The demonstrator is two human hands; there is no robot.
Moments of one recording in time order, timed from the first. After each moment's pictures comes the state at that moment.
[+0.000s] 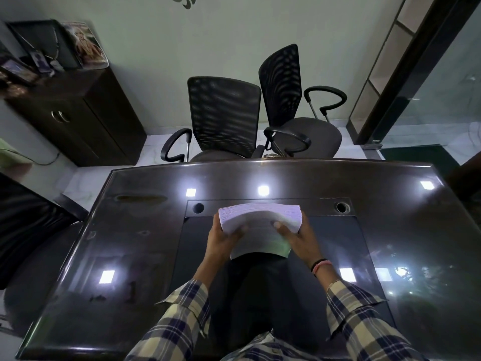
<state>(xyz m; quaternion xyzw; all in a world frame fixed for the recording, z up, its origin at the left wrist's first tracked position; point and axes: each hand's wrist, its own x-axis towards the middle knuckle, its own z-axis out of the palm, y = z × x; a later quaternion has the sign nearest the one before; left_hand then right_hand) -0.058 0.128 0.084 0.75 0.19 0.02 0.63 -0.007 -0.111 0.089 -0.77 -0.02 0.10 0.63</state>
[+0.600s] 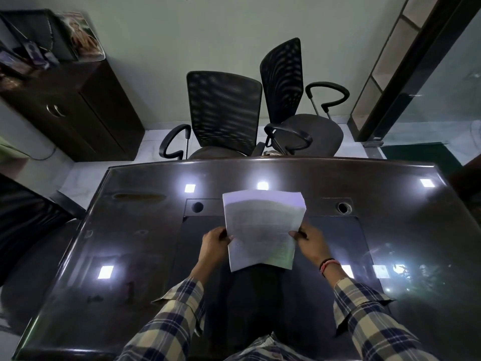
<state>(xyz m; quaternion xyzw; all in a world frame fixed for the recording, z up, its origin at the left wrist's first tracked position) -0.049 0.150 0.059 0.87 0.21 -0.06 0.45 0.016 -0.135 0.062 -0.86 -0.01 0.15 0.49</state>
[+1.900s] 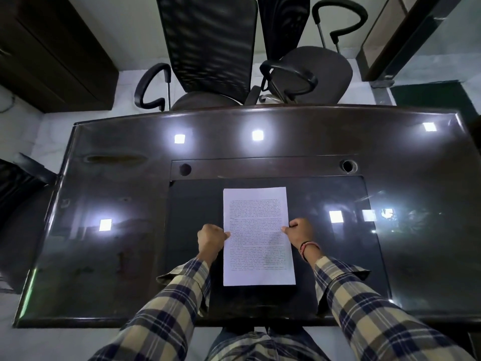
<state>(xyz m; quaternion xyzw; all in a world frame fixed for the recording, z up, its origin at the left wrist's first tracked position) -0.064 0.139 -0.049 0.77 0.44 -0.25 0.40 -0.006 -0.127 -0.075 -0.88 0.19 0.28 0.34</state>
